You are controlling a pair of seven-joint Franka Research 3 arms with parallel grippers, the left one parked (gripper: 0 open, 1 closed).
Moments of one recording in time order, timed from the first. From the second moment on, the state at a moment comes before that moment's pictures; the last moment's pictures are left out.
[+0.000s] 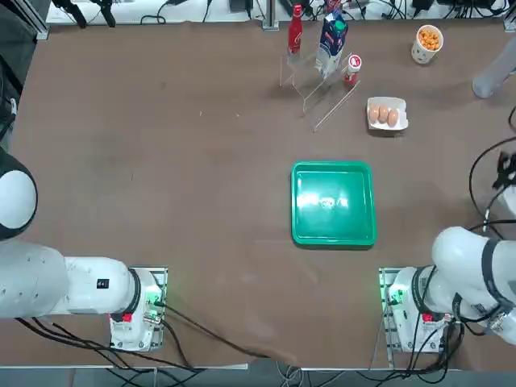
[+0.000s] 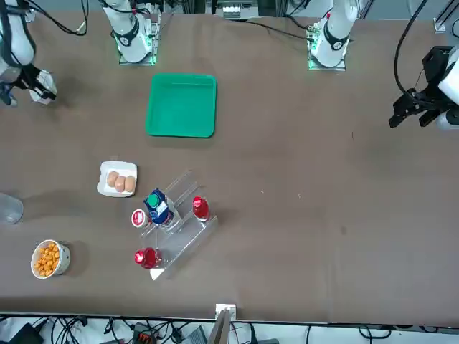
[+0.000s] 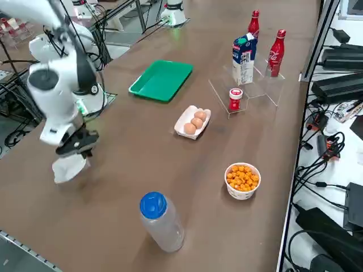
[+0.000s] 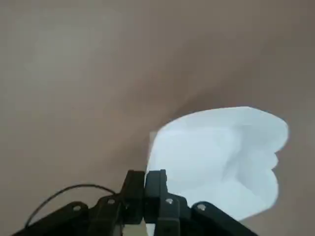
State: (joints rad) arm -0.74 -0.02 0.00 -2.40 -0.19 2.22 0.02
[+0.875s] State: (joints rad) arm -0.27 0.34 0.01 -1.91 -0.19 2.05 0.06
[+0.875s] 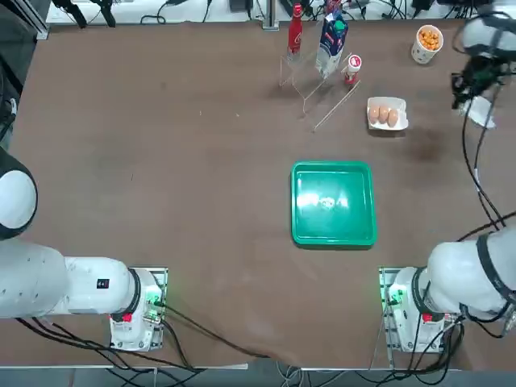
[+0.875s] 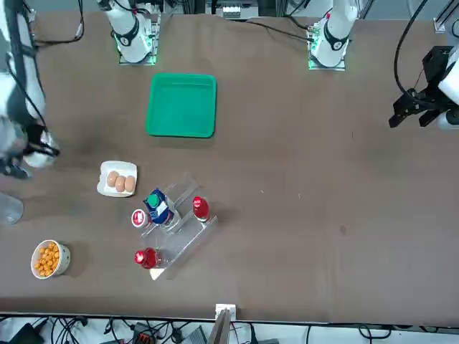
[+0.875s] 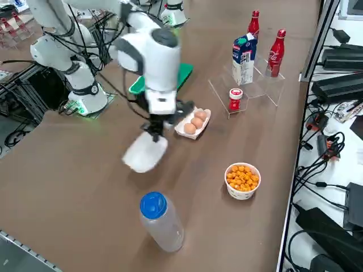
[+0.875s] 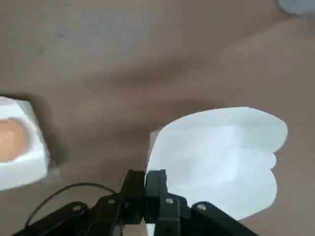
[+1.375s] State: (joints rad) arm -0.14 0.42 0.01 -1.91 -0.20 2.15 0.14
